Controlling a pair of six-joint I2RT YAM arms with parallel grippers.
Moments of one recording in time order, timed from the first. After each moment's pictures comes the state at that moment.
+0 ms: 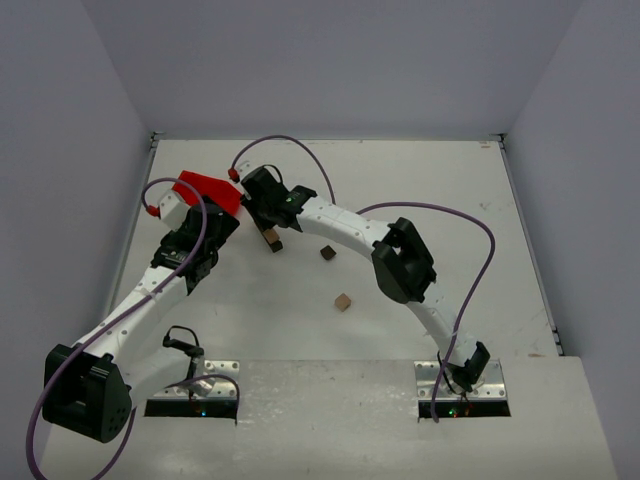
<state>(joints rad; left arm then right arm) -0.25 1.03 0.69 -0.36 -0.57 -0.95 0.90 2.37 2.06 -0.47 0.18 0.06</state>
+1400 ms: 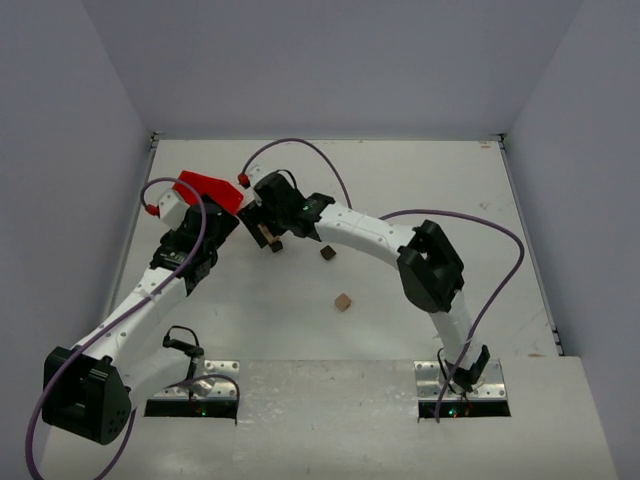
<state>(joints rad) -0.25 1.02 0.69 -0.34 -0.56 -0.94 0.92 2.10 1.73 -0.34 0.15 0.06</state>
